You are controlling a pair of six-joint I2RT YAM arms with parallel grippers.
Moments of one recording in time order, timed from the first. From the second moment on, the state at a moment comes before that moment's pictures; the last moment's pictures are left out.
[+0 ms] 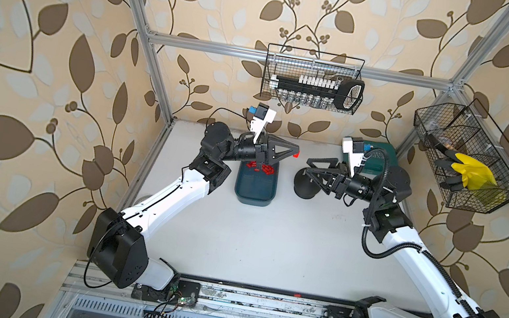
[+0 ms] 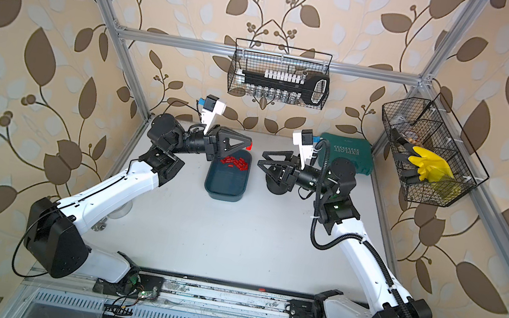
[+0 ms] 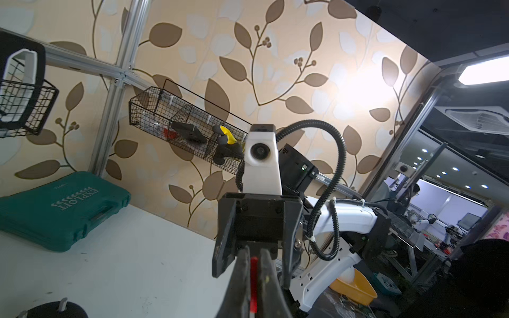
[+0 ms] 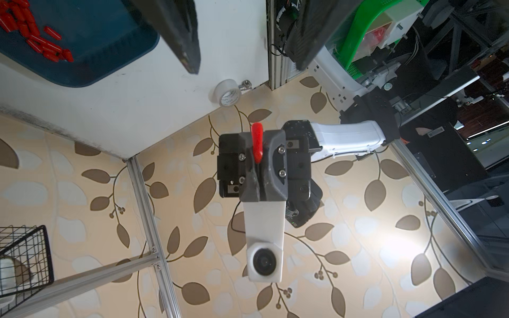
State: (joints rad) left arm -0.45 1.41 1.22 0.62 1.02 -0.80; right arm 0.32 1.19 1.02 0.40 -0.96 0.65
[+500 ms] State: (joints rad) left arm -0.48 1.38 1.20 0.69 1.05 -0.85; right arm 0.38 1.23 1.11 0.36 -0.98 0.70
